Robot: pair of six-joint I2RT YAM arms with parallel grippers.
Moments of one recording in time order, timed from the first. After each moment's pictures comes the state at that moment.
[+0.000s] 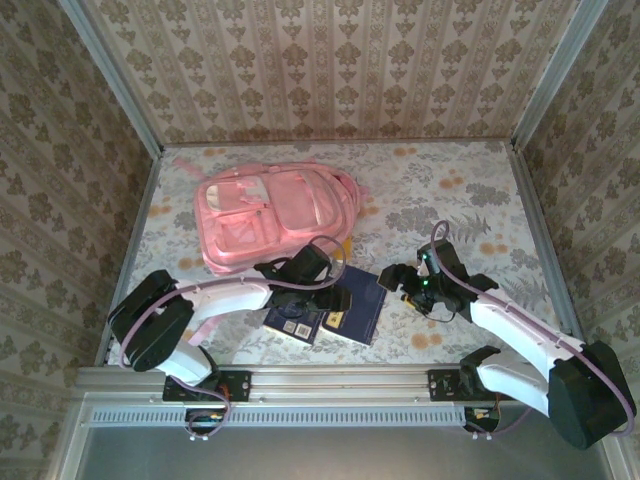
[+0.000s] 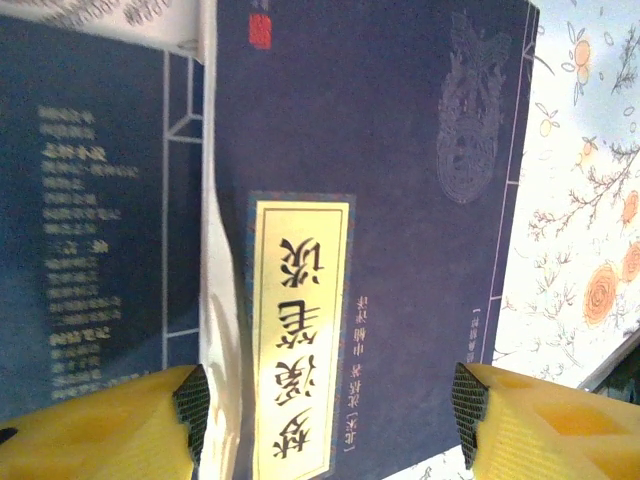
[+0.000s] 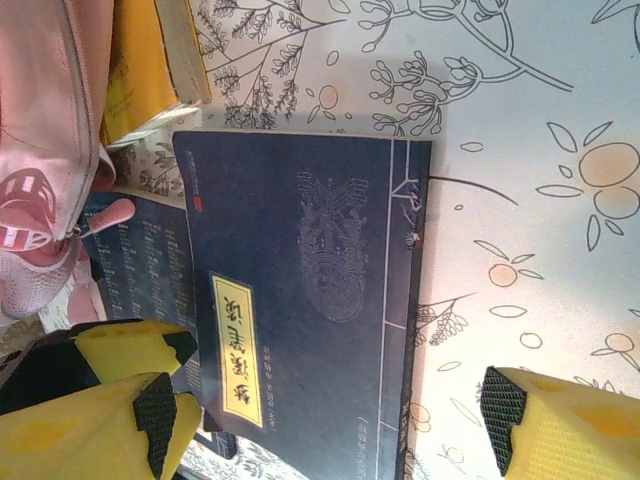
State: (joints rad) left arm -0.97 1.52 0.77 -0.25 0.28 -0.77; right arm 0.40 1.04 0.49 -0.38 -0.35 0.96
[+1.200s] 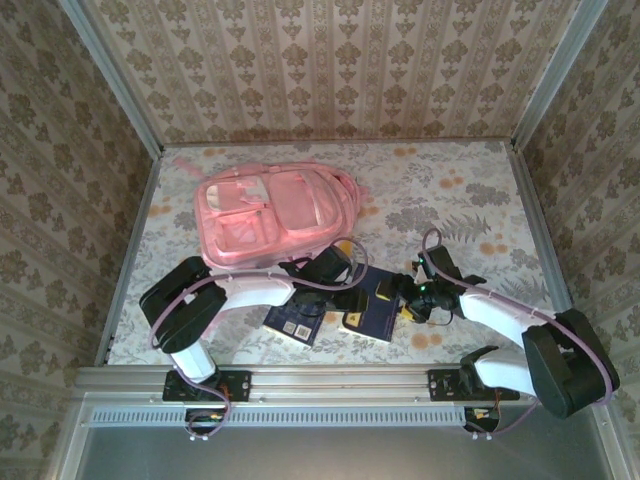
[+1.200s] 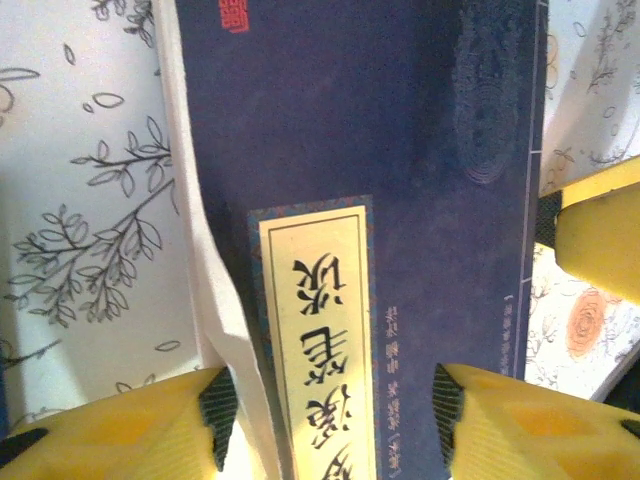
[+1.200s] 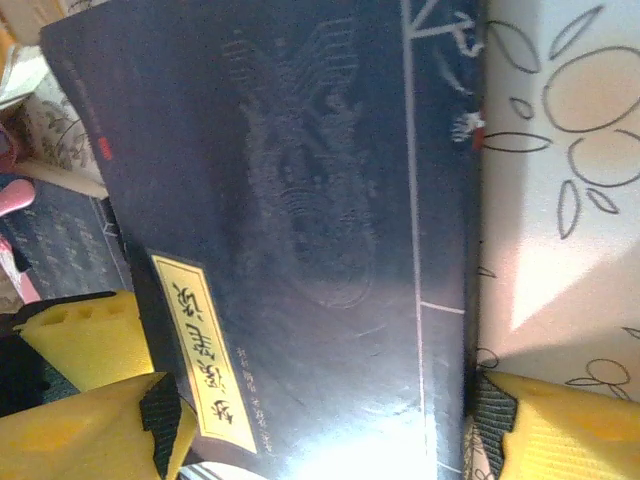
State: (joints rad) left arm -1.02 1.70 0.87 -0.16 0.29 -0.77; right arm 0.36 1.23 0.42 -0.24 -0.50 0.97
